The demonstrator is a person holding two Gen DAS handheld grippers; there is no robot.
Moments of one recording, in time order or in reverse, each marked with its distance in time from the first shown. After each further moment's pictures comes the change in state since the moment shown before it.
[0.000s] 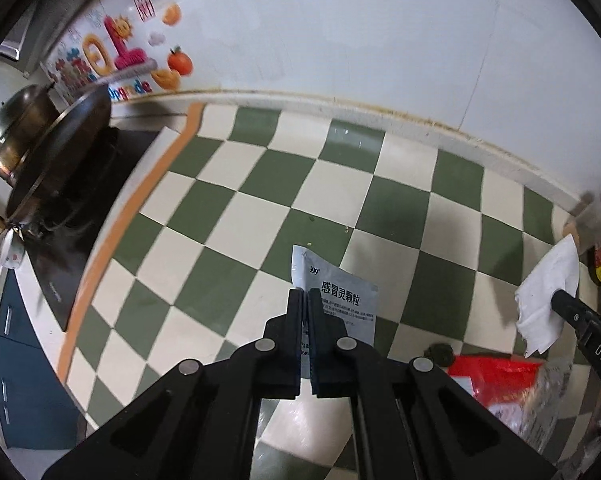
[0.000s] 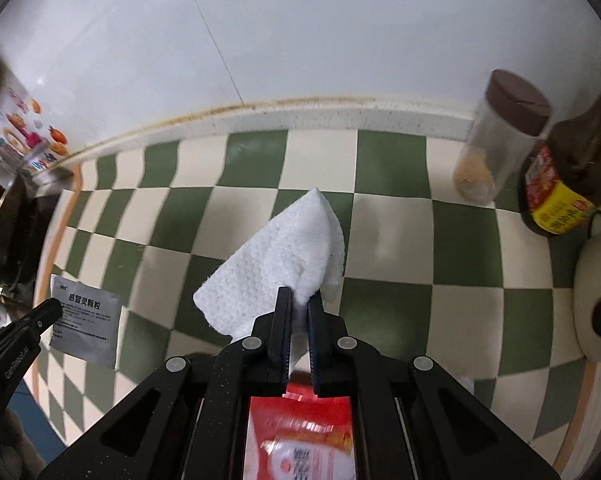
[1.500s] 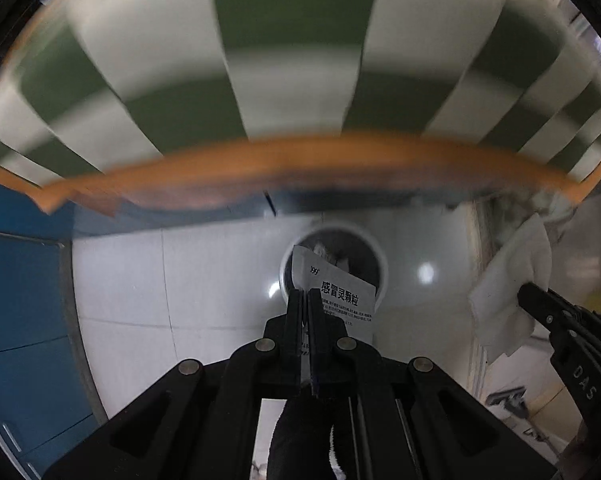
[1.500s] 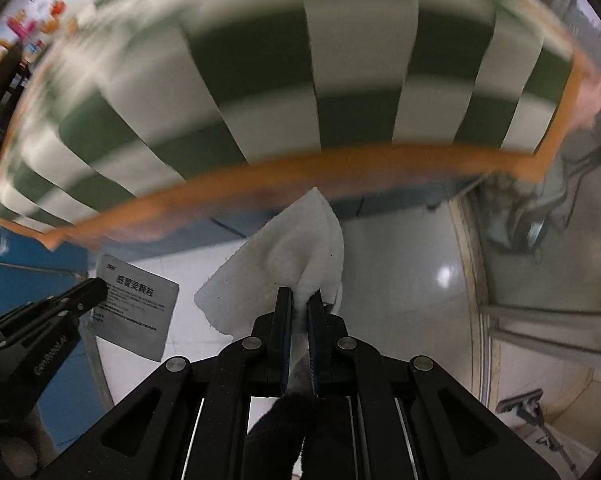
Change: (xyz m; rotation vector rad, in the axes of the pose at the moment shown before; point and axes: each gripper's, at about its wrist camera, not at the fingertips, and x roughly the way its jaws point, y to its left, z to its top) left arm 0.062 0.106 -0.432 0.417 0.371 -0.251; right arm -0.088 0.078 -0.534 0.289 0.212 -0.164
